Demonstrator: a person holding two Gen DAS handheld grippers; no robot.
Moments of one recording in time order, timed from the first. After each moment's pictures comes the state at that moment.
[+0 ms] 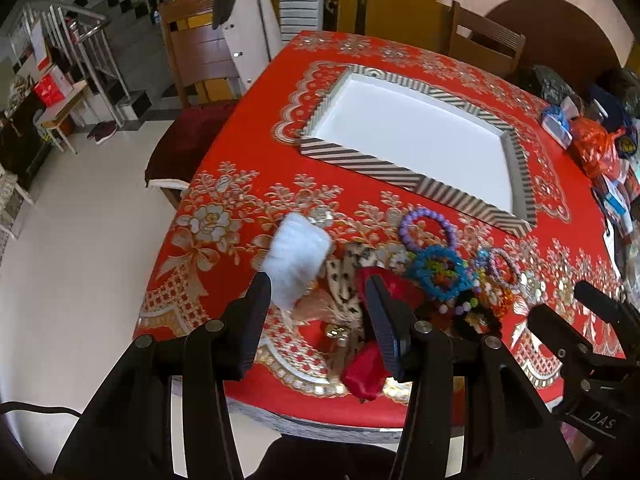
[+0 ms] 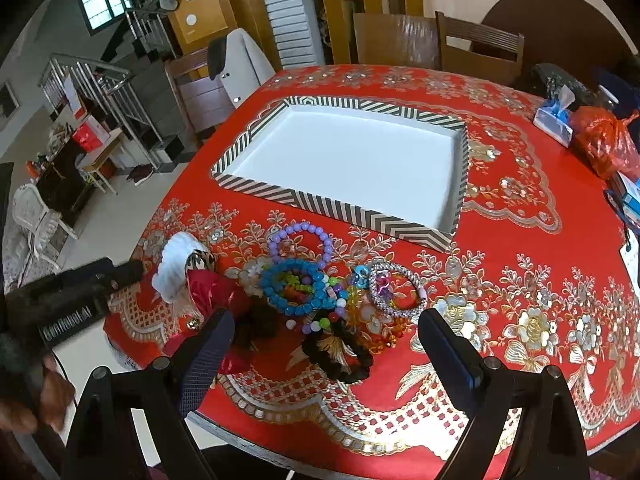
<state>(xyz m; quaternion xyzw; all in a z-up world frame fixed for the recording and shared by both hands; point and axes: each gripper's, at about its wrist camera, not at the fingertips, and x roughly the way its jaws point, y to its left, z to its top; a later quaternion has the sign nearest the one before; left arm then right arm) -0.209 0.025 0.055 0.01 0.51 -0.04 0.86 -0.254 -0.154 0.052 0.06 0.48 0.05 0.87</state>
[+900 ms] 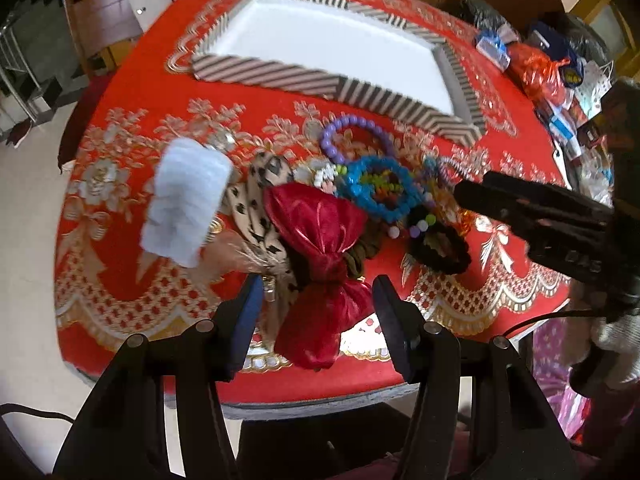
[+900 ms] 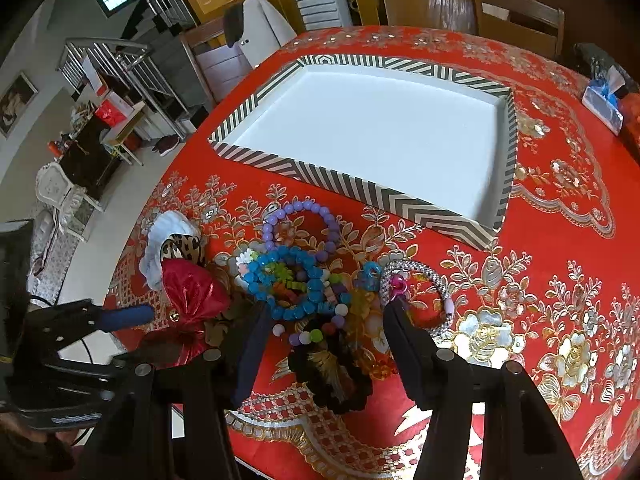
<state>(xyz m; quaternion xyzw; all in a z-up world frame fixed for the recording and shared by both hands) -0.208 -0.006 -0.006 0.02 0.59 -0.20 0.78 -0.212 -0.171 0.008 0.08 0.53 0.11 0.84</state>
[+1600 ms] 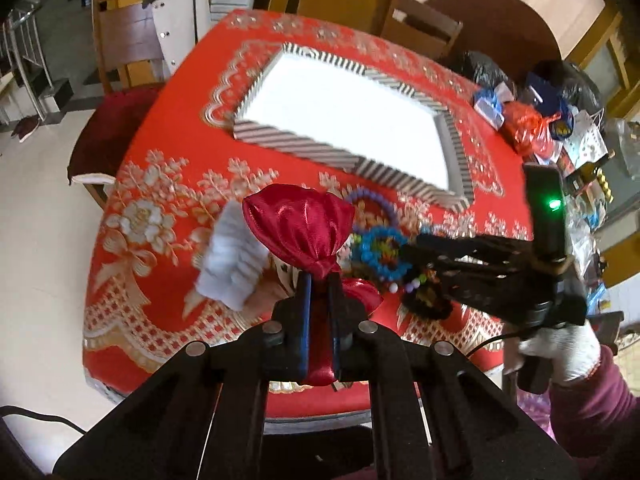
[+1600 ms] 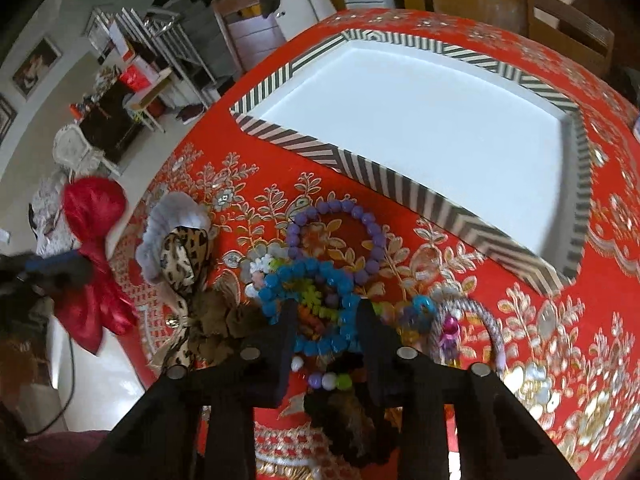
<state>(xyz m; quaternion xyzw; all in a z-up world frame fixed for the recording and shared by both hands) -0.191 0.037 0.049 -0.04 0.54 -0.20 0.82 -0.171 -0.137 -0.022 0.03 0.55 0.17 0.82</state>
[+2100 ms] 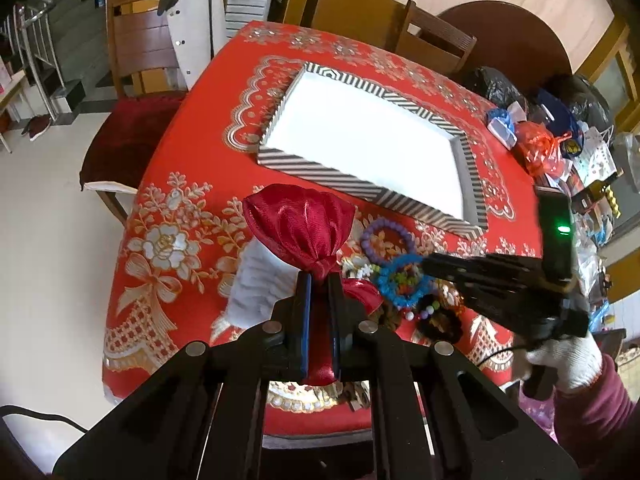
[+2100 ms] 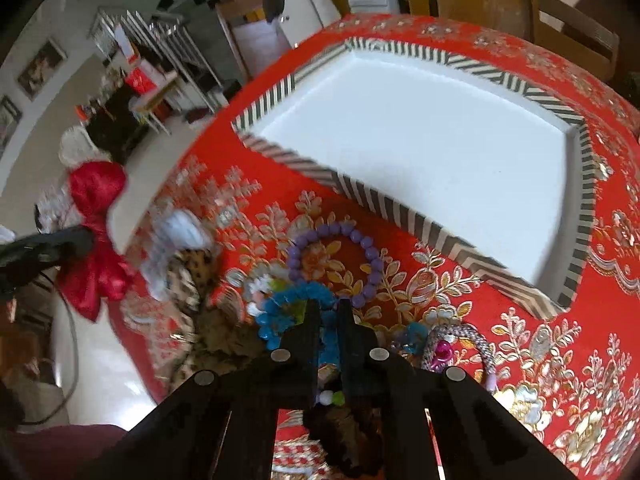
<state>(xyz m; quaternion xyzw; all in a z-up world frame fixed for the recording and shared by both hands) -0.172 0.051 0.059 -0.05 0.53 -0.17 0.83 -0.160 -0.147 -0.006 0.05 0.54 0.18 0.82</state>
